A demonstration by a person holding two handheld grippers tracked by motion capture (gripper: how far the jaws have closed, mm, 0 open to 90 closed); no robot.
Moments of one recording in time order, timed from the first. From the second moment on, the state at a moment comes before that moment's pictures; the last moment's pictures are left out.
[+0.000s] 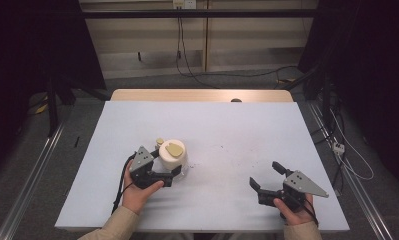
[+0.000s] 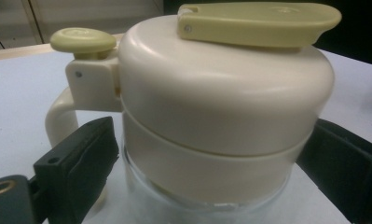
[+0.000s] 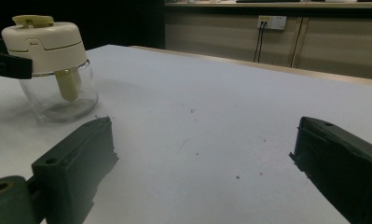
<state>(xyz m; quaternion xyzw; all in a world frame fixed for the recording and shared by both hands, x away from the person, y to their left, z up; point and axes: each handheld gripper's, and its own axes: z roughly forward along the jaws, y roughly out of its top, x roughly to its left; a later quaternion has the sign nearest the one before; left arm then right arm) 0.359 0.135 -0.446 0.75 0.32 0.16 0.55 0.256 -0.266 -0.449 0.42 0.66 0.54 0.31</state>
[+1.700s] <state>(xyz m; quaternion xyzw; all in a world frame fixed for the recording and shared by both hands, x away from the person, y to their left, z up) 0.372 0.107 -0.445 0.73 0.33 0.21 0.56 0.256 -0.271 -0.447 0.42 0.65 0.55 0.32</state>
